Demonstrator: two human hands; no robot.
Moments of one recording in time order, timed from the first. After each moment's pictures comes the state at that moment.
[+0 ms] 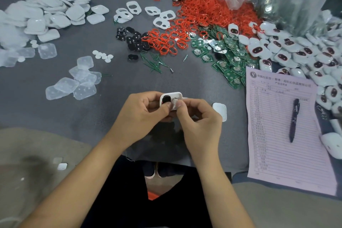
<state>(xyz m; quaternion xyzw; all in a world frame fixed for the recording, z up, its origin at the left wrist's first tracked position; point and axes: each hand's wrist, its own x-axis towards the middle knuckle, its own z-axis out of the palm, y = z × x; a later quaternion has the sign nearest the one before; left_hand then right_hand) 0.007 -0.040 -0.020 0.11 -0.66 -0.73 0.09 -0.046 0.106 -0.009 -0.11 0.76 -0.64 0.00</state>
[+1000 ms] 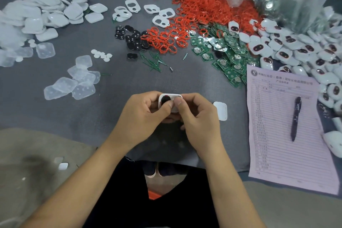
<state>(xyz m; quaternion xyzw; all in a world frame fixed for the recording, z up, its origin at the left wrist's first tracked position) 0.007 -0.036 -0.024 0.11 -0.71 -0.69 0.11 -0.062 0.110 -0.008 -0.17 0.77 -0.61 0.11</state>
